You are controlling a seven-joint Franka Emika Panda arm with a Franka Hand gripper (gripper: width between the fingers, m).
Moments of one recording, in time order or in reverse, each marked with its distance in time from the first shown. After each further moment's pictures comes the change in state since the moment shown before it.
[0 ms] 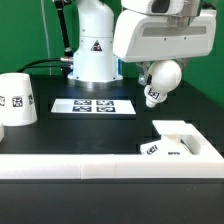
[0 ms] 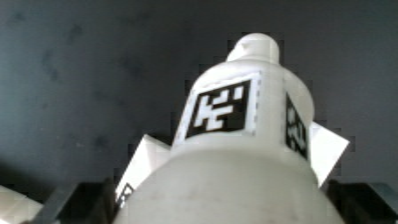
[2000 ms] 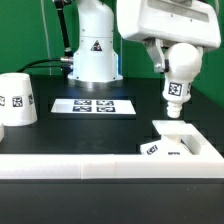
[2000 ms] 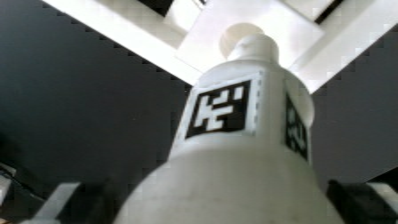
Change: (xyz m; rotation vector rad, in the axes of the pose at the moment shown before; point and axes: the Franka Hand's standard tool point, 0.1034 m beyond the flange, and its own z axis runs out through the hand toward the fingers) arm 0.059 0.027 -0.025 -0.140 0.416 -0.040
